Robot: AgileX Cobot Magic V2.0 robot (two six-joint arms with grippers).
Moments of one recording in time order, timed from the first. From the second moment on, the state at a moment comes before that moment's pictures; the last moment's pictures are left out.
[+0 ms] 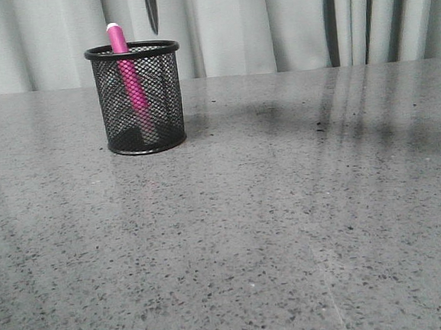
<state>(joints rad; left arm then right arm) -0.63 0.54 -0.92 -0.40 0.40 0.23 0.46 1.75 -1.19 -0.61 -0.76 0.60</state>
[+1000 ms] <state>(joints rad) -0.63 0.54 -0.92 -0.37 0.44 0.23 0.48 1.87 -1.11 -0.63 -0.89 0.60</state>
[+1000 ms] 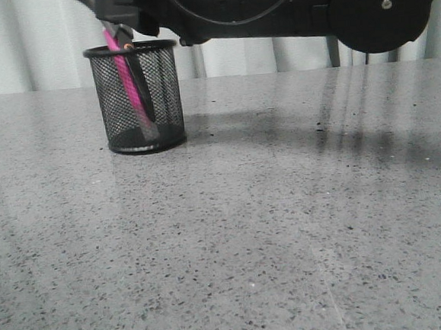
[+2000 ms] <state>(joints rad) -0.63 0.03 -0.77 0.36 0.97 -0.27 0.45 1.00 -0.82 -1.76 -0.68 1.50</state>
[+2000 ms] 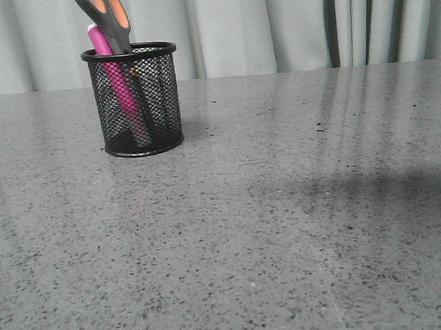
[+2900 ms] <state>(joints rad) -0.63 -0.01 -0.69 0.32 1.06 -0.30 0.44 0.34 -0.27 -1.83 -0.28 1.89</state>
